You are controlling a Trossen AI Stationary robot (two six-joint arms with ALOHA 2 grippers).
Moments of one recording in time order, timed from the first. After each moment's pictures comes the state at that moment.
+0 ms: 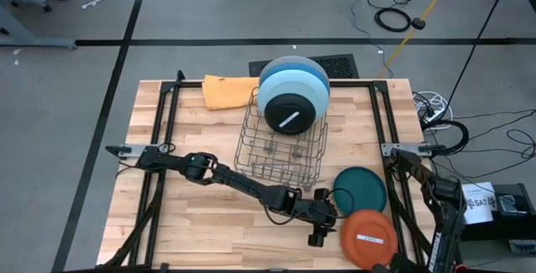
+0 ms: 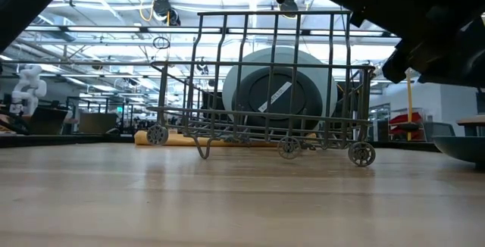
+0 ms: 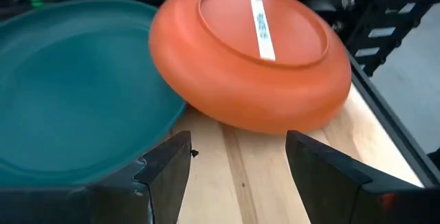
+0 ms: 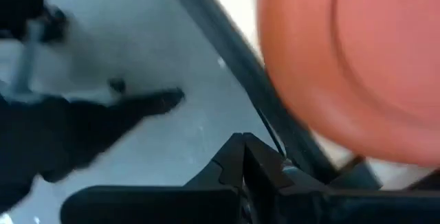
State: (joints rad) left arm -0.33 2.55 2.14 -0.14 -0.05 -0.07; right arm 1.30 2.14 1.78 -1.17 0.21 1.98
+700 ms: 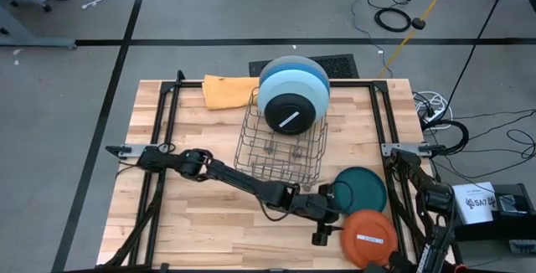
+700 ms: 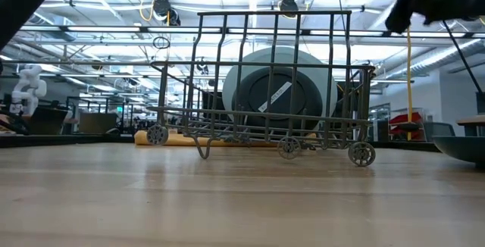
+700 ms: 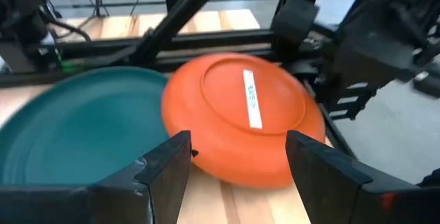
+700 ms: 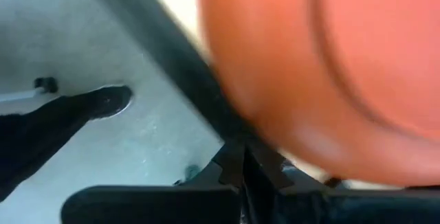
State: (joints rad) left arm -0.33 2.47 2.14 -0.10 -0.05 -0.07; right arm 1.28 2.26 1.78 -1.21 0.07 1.97
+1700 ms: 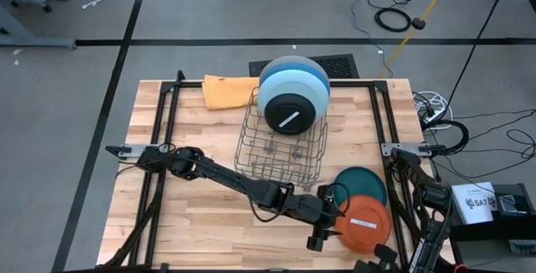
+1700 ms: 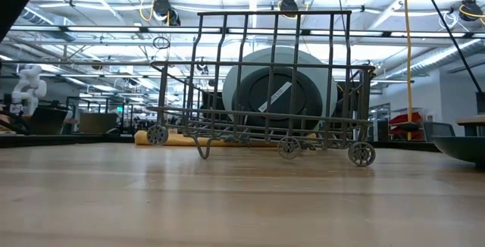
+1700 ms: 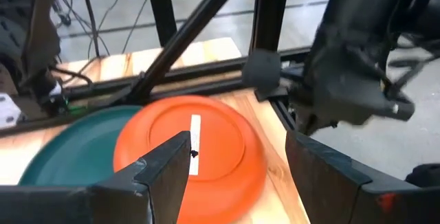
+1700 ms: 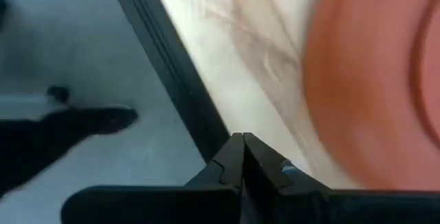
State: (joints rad) left arm -0.36 2.37 2.14 -0.15 -0.06 0.01; right arm 1.22 2.24 1.78 -1.24 0.25 1.74
